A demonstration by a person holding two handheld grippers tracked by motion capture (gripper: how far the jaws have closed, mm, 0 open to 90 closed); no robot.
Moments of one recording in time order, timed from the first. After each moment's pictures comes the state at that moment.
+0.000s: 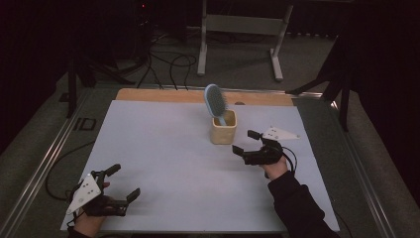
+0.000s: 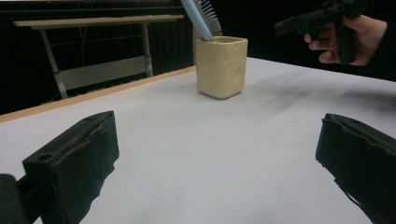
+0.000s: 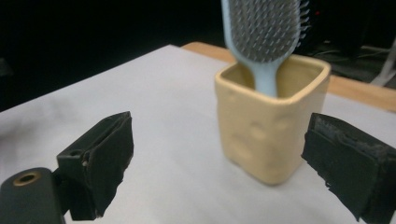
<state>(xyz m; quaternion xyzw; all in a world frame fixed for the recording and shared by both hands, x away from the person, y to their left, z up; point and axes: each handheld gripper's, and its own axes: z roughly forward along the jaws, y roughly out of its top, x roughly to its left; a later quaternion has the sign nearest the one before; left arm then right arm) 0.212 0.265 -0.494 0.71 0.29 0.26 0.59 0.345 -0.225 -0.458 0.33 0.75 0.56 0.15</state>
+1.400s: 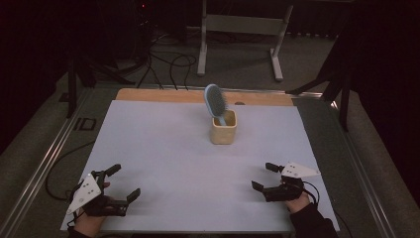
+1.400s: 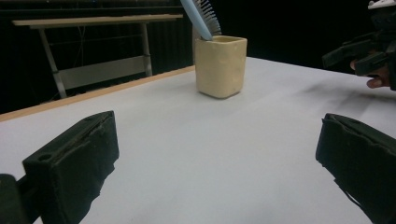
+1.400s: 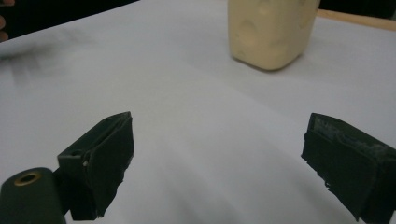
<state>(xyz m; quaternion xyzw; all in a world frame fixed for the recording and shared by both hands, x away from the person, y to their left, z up) 0.212 0.265 -0.494 0.71 0.29 0.25 0.59 0.266 -0.283 -0.503 0.33 0.78 0.52 0.14</state>
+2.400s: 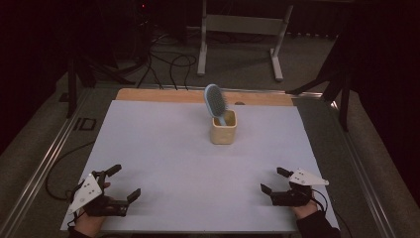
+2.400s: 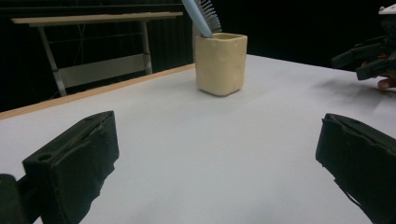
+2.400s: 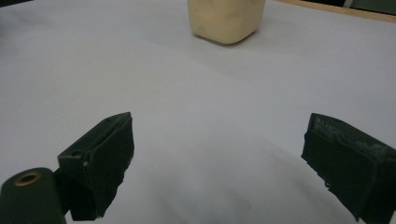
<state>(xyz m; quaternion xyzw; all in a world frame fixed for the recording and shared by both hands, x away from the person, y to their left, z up) 0.213 0.264 -0.495 0.71 0.29 0.25 0.59 0.253 -0.304 -0.515 0.36 0.77 0.49 0.19</state>
